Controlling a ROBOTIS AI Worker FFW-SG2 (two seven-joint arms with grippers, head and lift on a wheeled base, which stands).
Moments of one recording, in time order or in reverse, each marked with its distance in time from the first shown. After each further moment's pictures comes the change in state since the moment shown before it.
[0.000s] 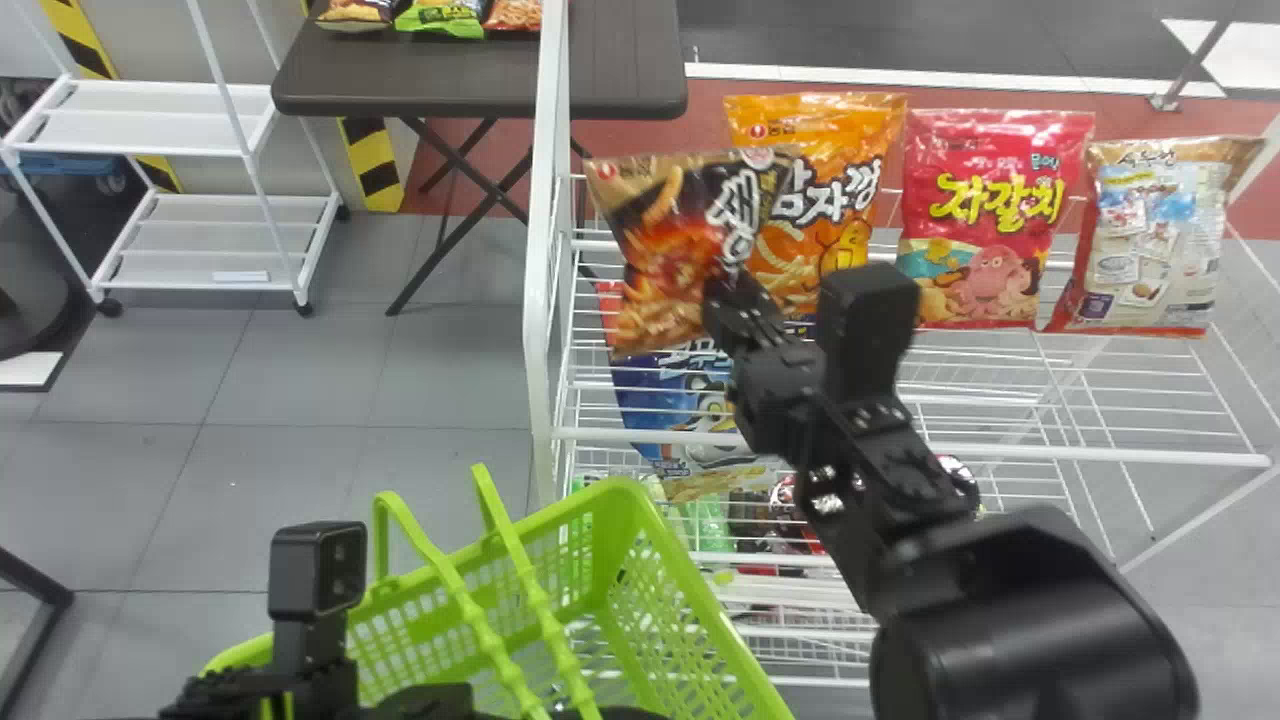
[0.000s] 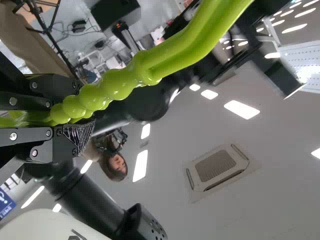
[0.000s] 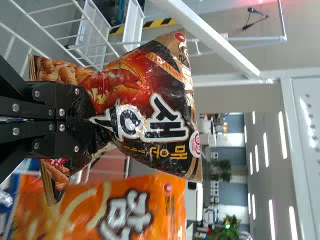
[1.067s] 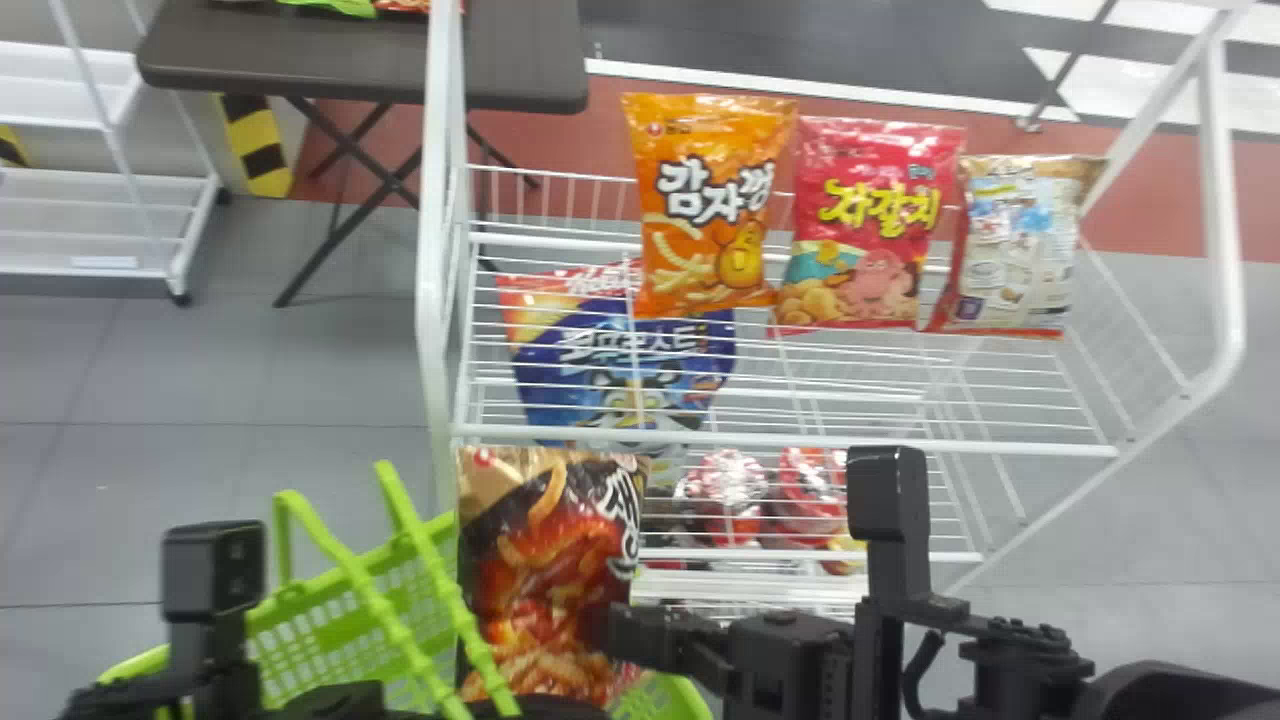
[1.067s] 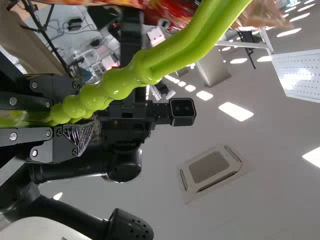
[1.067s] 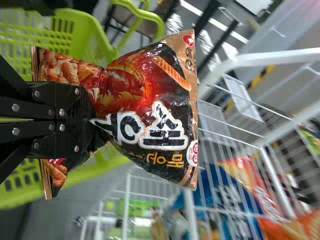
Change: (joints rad) left arm -0.034 -0.014 -0.013 0.060 0.000 0.000 0.012; right arm 0.244 -0.007 -0.312 -0.504 -0.626 1.053 0.182
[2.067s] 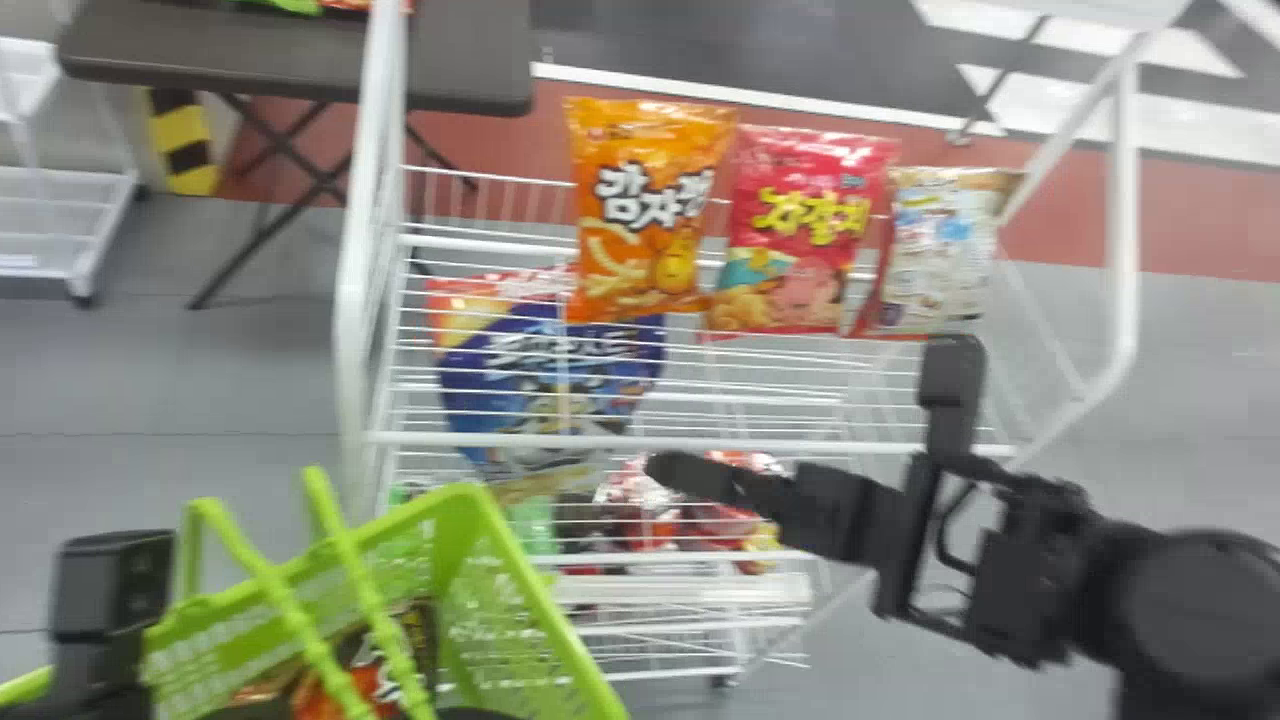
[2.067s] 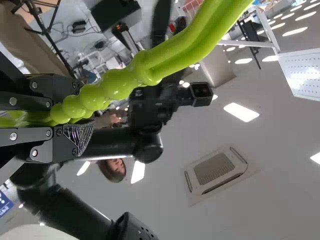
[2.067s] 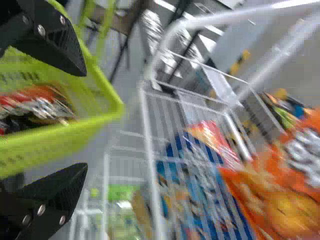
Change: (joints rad) left arm -0.012 0.001 -0.033 -0.004 0.002 0.003 0.024; right arm -0.298 -0.026 -0.327 0.197 -0.070 0.079 0.023
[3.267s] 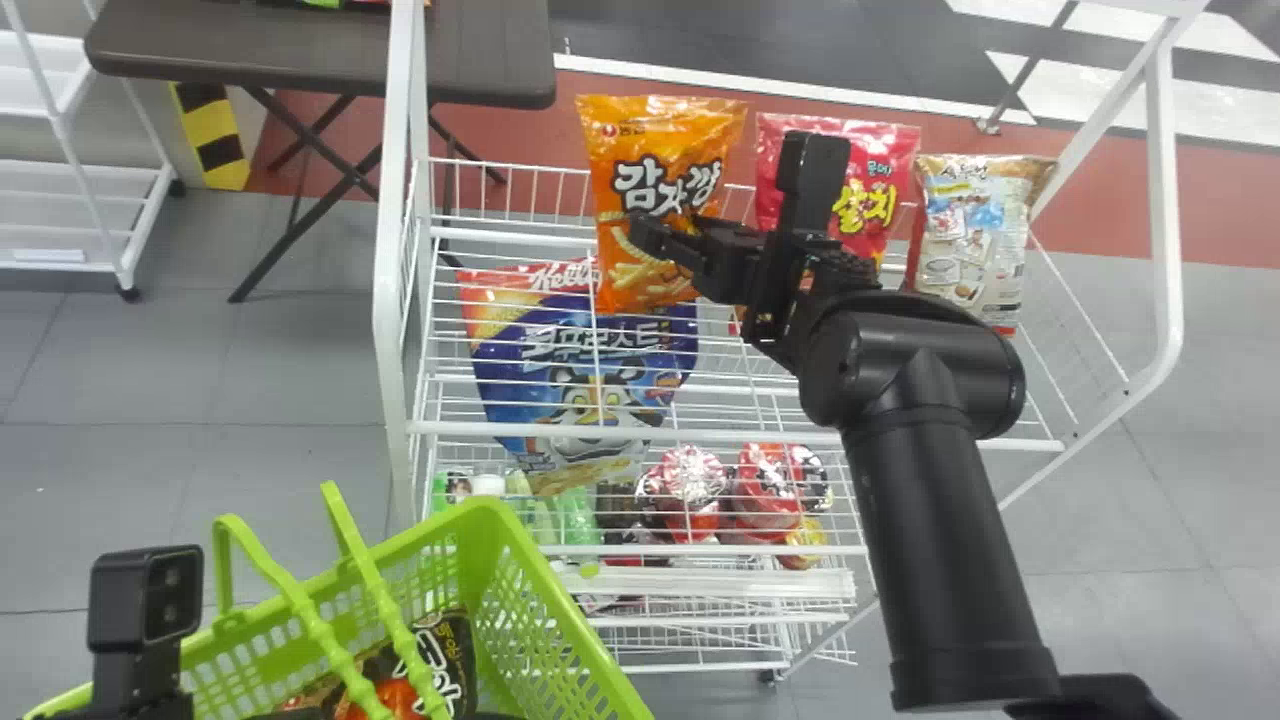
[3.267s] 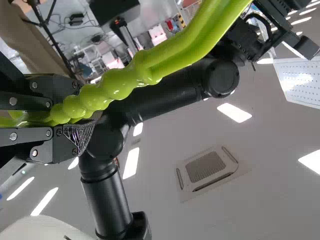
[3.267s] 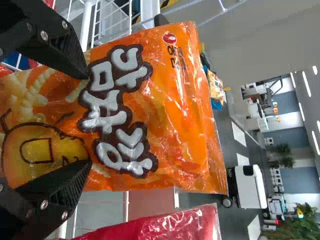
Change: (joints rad) left arm 0.030 0.007 0.045 0.028 0.013 -0.003 -0.036; right arm -0.518 0.003 0.378 0.932 0.586 -0.988 0.049
